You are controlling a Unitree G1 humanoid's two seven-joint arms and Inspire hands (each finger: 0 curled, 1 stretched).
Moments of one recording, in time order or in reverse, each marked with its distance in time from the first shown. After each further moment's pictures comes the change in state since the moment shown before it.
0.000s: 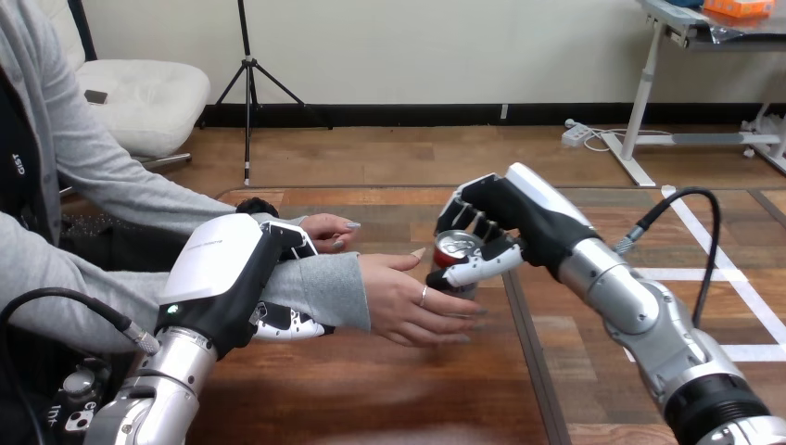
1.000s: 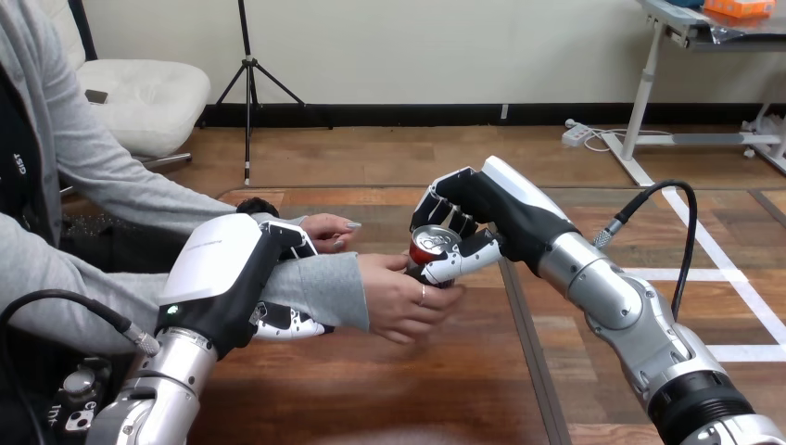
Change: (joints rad) left arm 0.001 -0.007 0.000 0.003 0.000 0.000 0.018; right arm -0.005 0.033 0.001 -0.043 0.000 -0.001 0.023
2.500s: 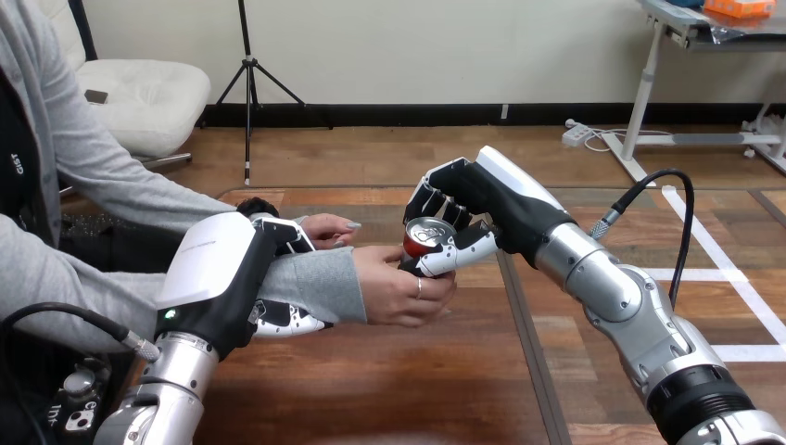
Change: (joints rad) left arm 0.014 -0.027 0.009 0.004 -0.001 -0.004 0.053; right arm -0.007 0.001 -0.001 -0.030 0.005 0.000 0.021
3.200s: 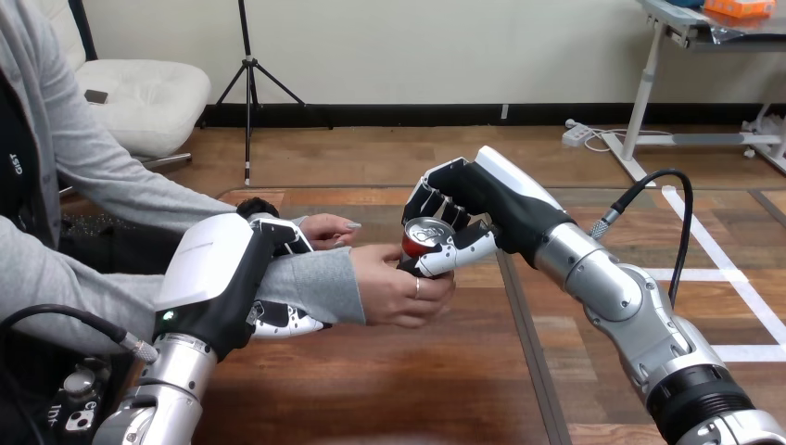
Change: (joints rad) left arm 0.003 0.000 0.003 0.000 -0.007 0.000 0.000; right arm -0.001 0.000 0.000 0.000 0.018 -0.001 0.011
